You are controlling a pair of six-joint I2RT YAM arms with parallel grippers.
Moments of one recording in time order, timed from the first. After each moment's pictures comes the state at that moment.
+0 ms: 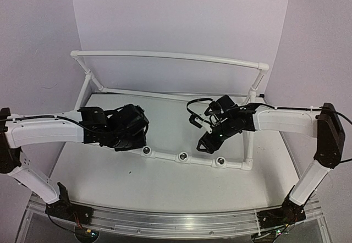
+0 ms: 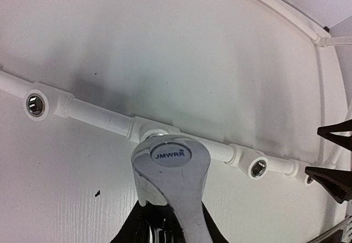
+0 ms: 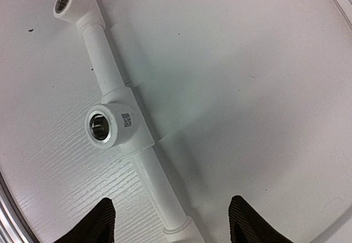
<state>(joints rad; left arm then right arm) -1.07 1.41 1.13 -0.70 -0.45 -1.10 0.75 1.67 1.19 -0.52 -0.14 -0.21</state>
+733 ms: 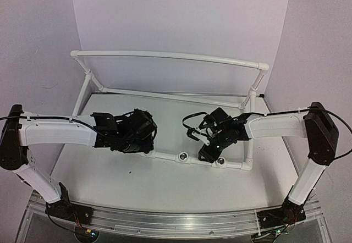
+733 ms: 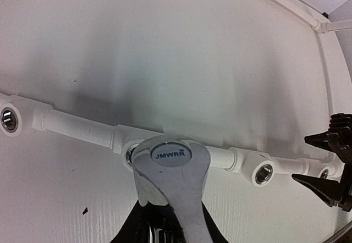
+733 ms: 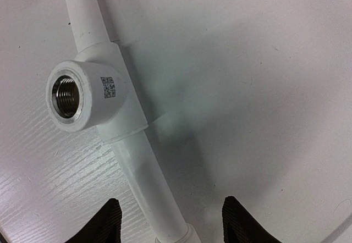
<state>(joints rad) -1.09 1.53 1.11 -0.57 -0.46 -1.01 0.79 1.75 1.10 -0.45 -0.05 -0.27</state>
